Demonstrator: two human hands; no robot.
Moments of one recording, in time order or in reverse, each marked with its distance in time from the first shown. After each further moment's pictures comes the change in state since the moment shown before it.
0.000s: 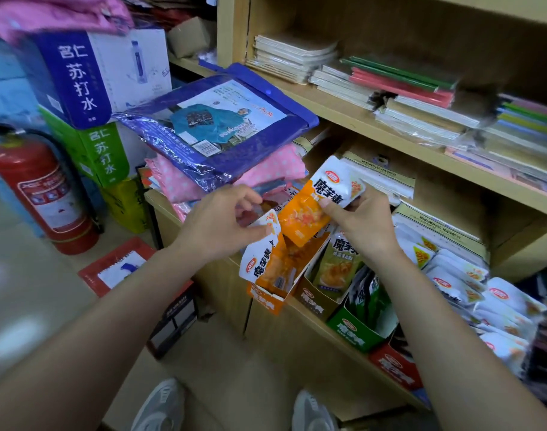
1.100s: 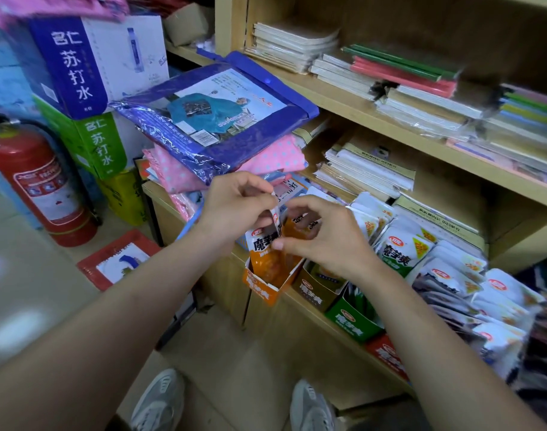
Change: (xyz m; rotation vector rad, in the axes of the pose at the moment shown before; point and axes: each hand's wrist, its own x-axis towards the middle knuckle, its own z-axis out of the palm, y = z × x) left_hand 0.008 0.029 0.022 -0.681 0.125 -0.367; right_hand -0.037 -0.017 0.020 -0.252 -0.351 -0.135
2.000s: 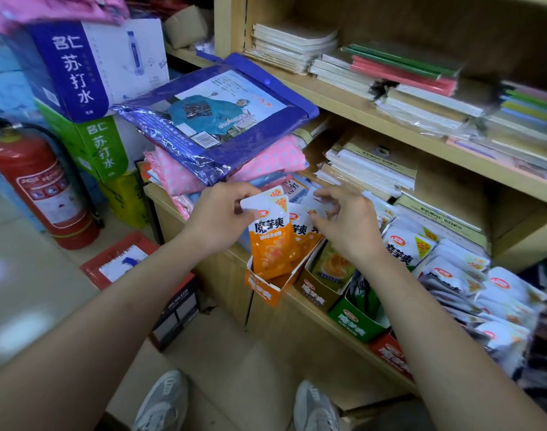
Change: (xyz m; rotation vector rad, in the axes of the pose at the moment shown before) left_hand 0.023 -0.036 -0.035 0.541 -0.185 0.405; right_hand 0.020 0.030 -0.007 -0.216 0.293 0.058
